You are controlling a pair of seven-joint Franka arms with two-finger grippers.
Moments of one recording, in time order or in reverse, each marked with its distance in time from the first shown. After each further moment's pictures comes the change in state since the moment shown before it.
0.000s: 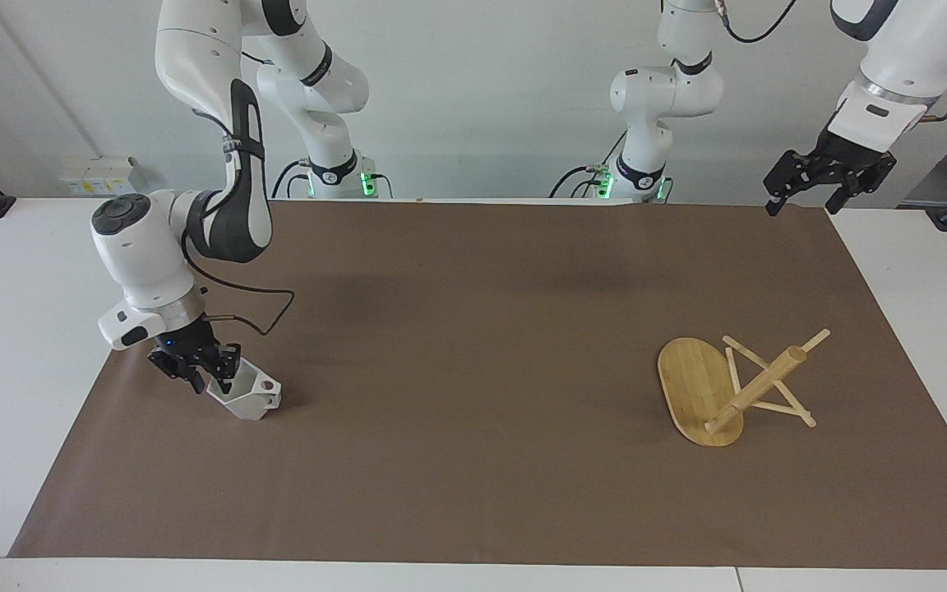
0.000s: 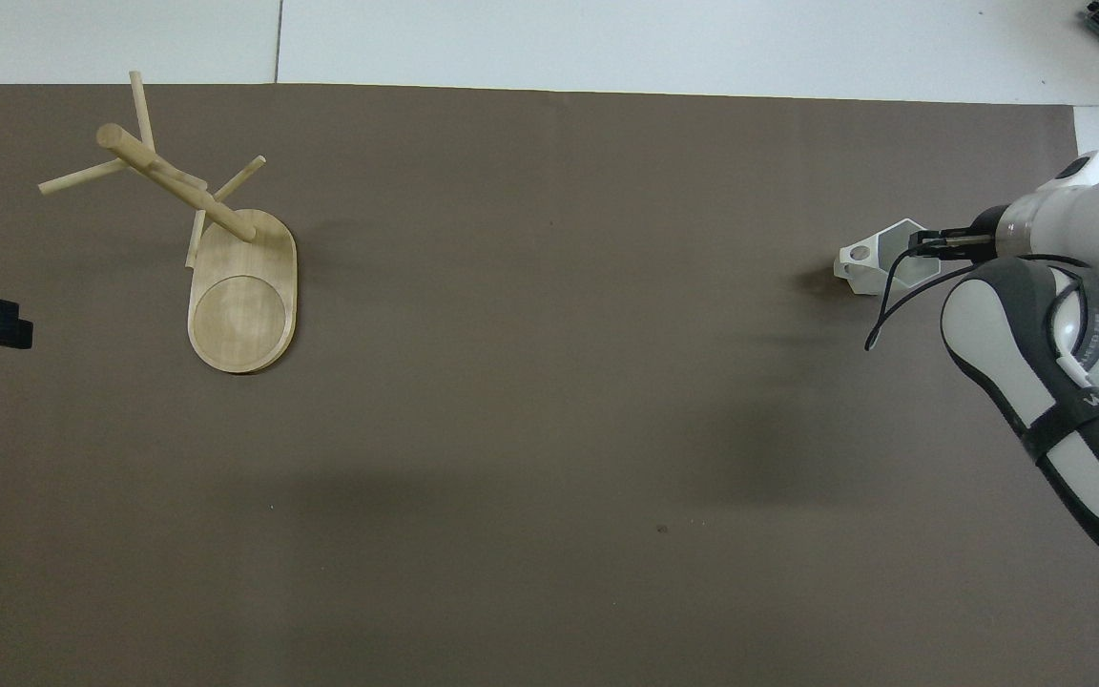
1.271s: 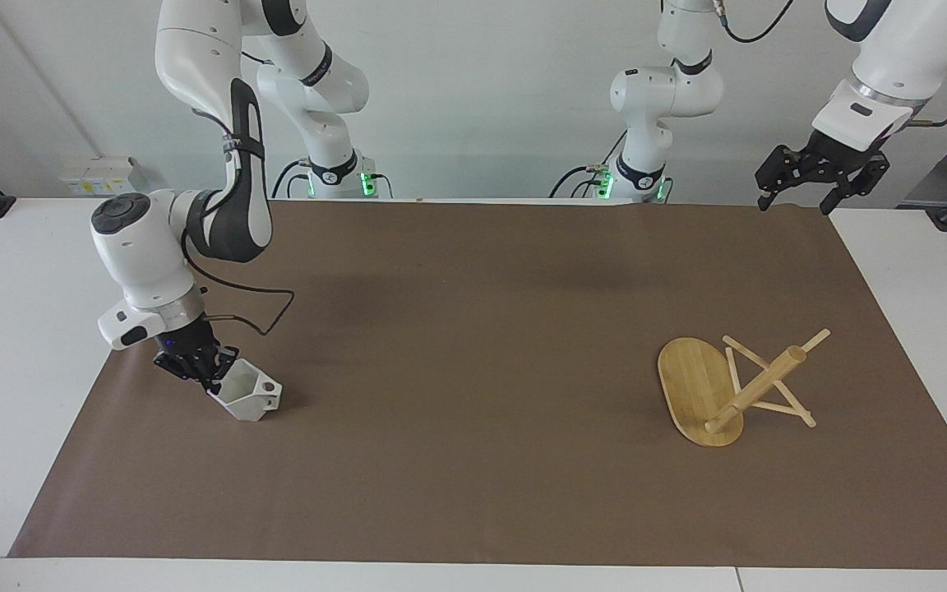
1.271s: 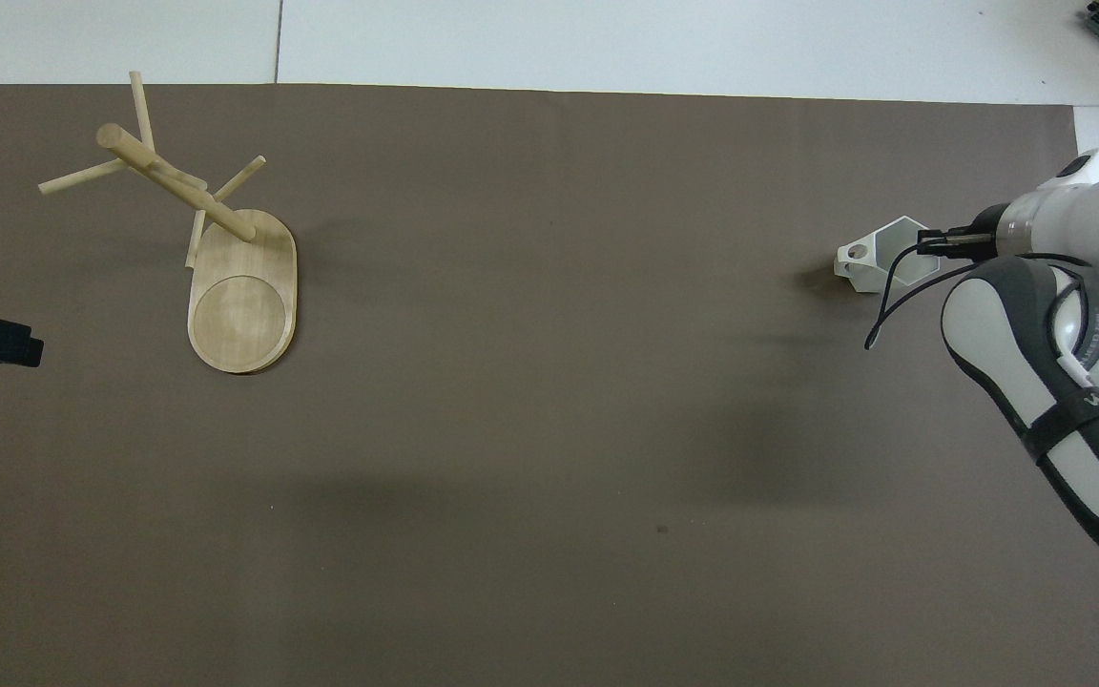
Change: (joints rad) left arm -0.002 0.000 -0.009 0.000 0.000 -0.029 0.128; right arm 0.000 0.000 0.002 0.004 0.000 0.000 0.000
